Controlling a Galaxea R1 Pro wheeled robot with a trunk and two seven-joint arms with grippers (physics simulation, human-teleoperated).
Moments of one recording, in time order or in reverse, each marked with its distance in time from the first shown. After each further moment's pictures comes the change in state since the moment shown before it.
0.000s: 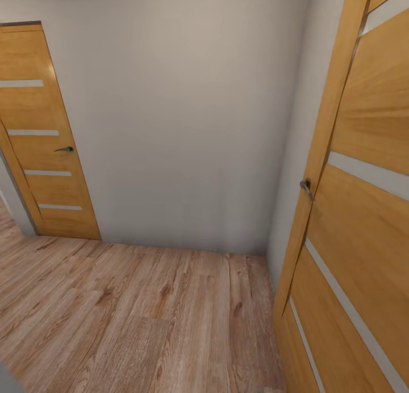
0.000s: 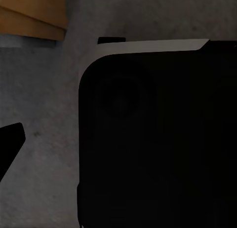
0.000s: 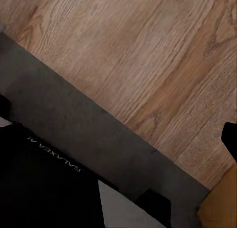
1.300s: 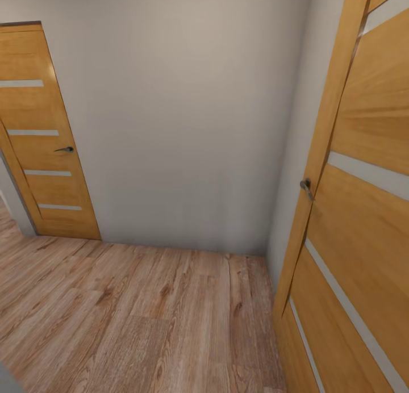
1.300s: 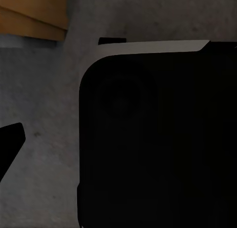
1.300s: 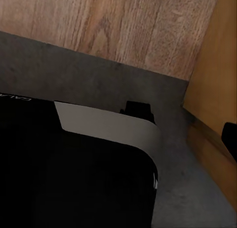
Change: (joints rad) left arm 0.000 0.000 0.001 -0.001 0.001 0.000 0.001; right arm 0.231 -0.155 -0.010 0.001 -0.305 -0.089 -0.079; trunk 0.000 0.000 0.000
